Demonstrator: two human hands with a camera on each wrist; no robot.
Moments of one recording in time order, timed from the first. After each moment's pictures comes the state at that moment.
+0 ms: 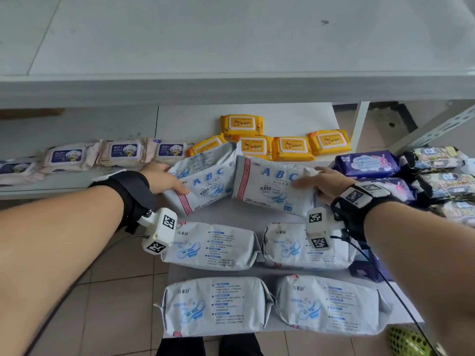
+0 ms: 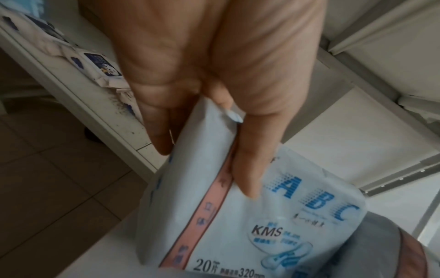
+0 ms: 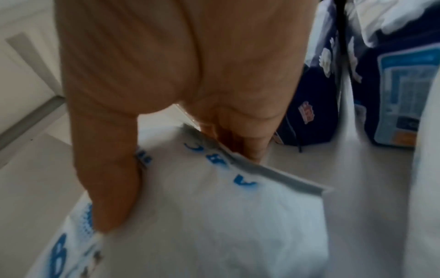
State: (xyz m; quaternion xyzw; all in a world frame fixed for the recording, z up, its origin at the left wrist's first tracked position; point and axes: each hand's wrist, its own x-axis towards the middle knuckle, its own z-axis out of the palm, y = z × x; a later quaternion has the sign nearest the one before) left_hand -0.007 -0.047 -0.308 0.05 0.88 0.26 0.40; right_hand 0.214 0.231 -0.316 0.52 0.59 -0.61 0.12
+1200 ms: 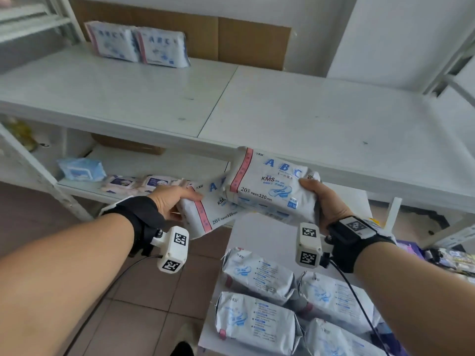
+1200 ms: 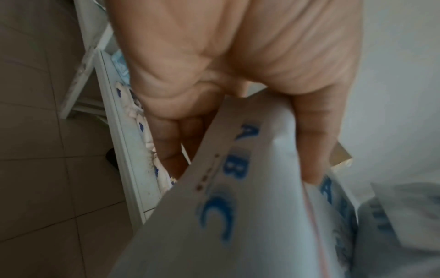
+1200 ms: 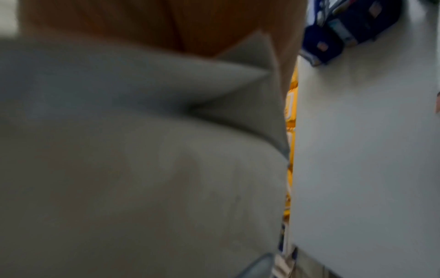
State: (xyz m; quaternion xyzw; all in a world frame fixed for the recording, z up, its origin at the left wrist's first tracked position) left_hand 0.020 -0.186 -0.184 -0.12 0.73 0.59 0.33; right_hand 0.152 0.092 -0.163 0.20 0.43 -0.88 0.03
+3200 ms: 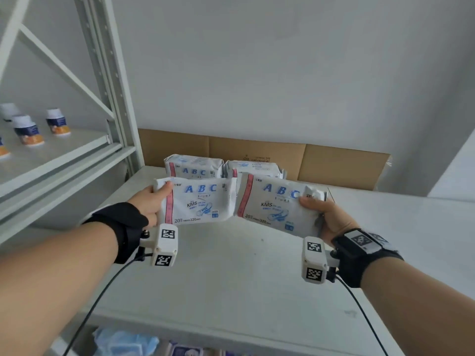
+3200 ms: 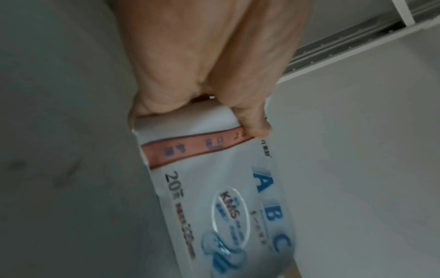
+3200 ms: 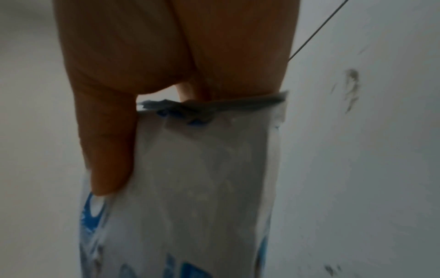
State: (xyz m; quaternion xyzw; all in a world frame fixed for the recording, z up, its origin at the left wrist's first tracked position) left_hand -0.498 -0.405 -0.049 -0.01 0.66 0.72 0.22; right_hand -0.314 -0.108 -0.038 0.22 0.58 -0.78 -0.10
